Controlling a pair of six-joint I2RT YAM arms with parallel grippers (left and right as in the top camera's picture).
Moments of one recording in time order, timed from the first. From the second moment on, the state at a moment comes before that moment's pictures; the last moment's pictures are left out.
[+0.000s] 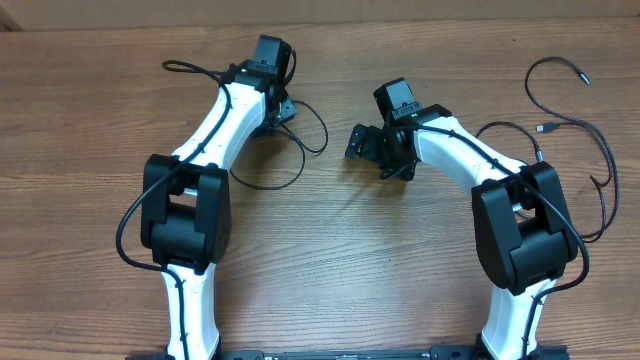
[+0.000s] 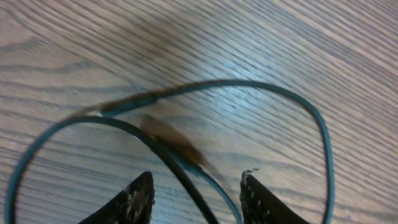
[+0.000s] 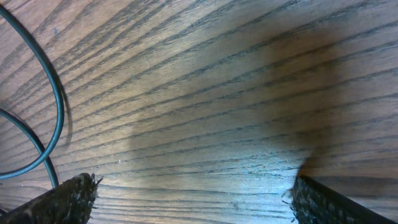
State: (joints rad) left arm -0.26 2.20 1.77 -0.80 -0.15 -0.75; right arm 0.37 2.05 1.40 -0.64 -0.21 0.70
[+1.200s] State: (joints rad) left arm -0.24 2.16 1.96 -1.00 -0.15 -0.44; right arm 0.37 2.05 1.40 -0.64 -0.21 0.69
